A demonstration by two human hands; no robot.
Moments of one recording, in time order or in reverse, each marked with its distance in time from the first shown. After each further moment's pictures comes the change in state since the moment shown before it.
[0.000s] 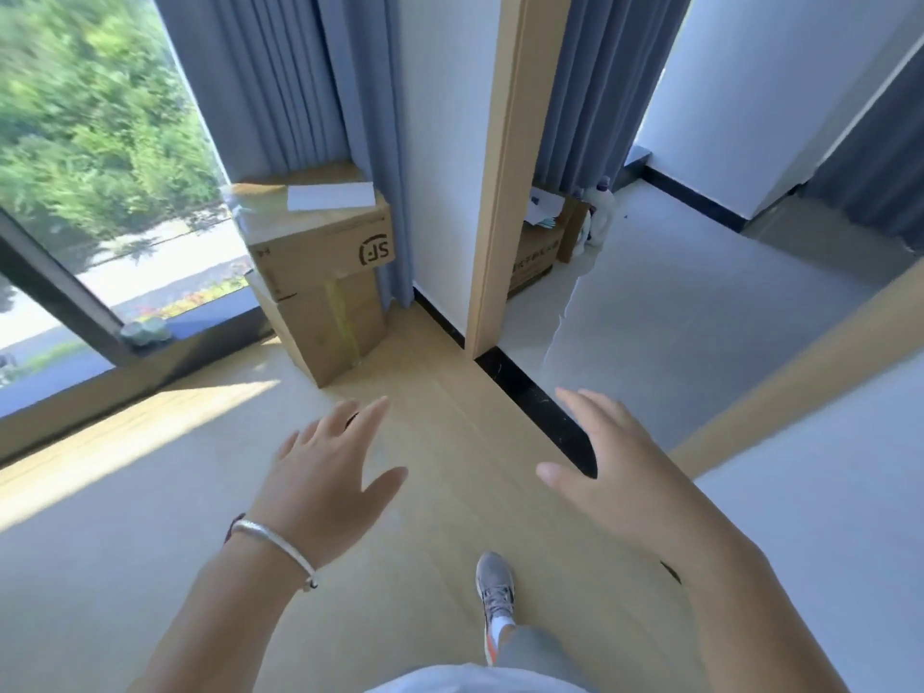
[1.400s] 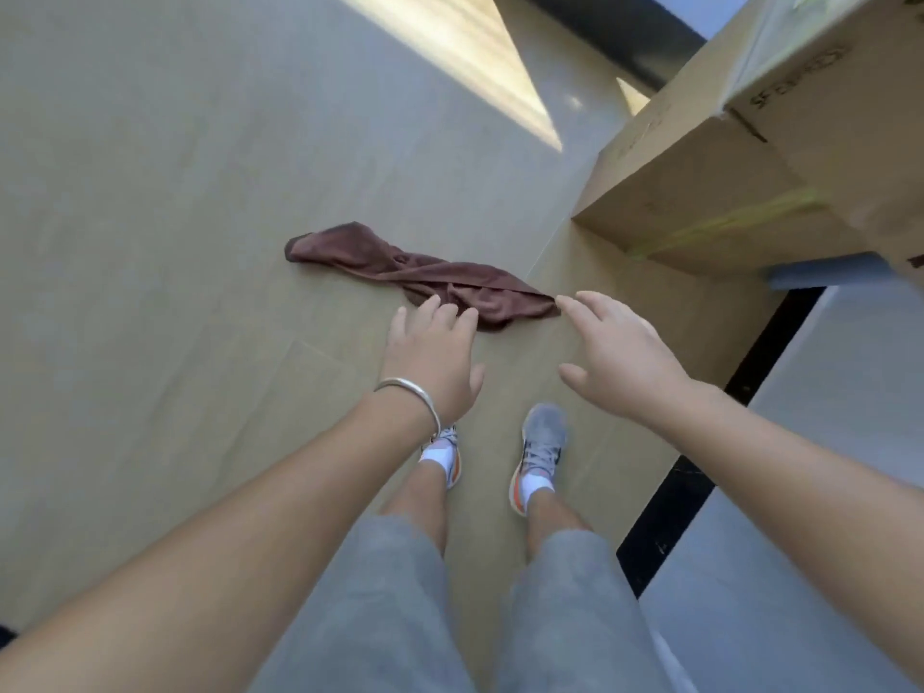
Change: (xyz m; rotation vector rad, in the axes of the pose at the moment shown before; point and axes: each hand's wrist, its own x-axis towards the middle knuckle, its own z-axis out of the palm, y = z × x) left_hand 0.324 -0.340 0.321 -0.315 -0.098 -0.994; right_hand 0.616 -0.109 0.462 -0.899 -0.888 -0.963
